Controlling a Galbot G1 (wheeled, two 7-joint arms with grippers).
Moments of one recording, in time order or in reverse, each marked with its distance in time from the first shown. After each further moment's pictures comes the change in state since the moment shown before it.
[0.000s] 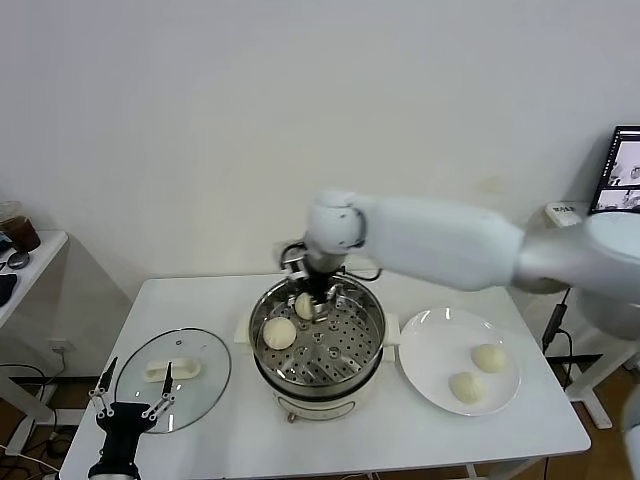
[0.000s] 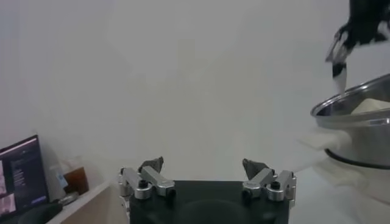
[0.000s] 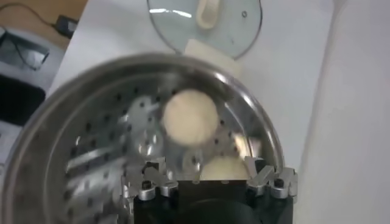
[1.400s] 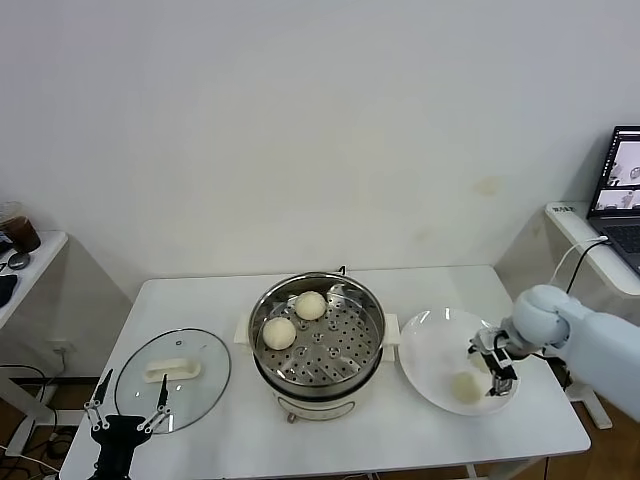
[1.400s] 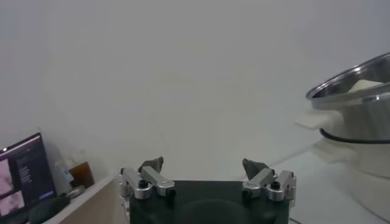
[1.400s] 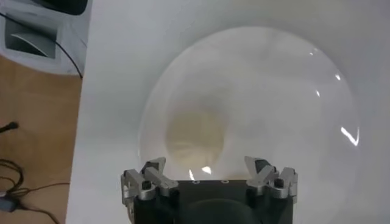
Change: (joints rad) left arm 0.047 -0.018 -0.023 0.008 0.034 -0.014 -0.006; right arm -0.774 -0.492 0.501 -0.029 -0.489 0.266 -0.010
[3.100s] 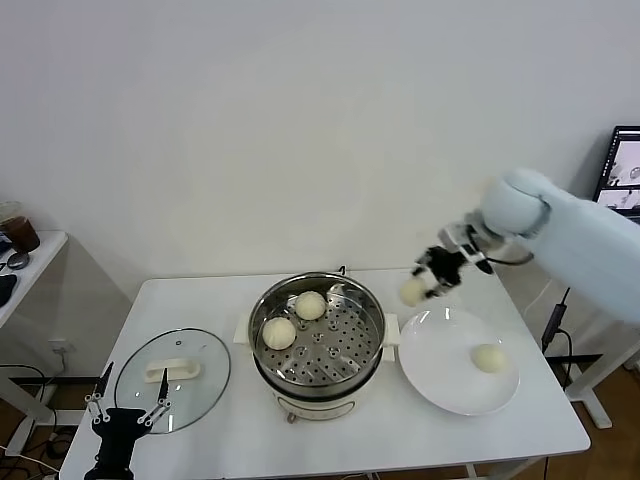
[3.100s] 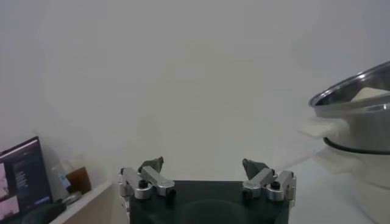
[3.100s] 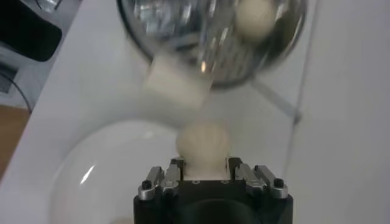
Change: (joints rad) left arm -0.023 0.017 0.004 0.004 -0.013 0.000 -0.001; right arm 0.649 0.265 -0.267 0.017 0.365 0.168 -0.095
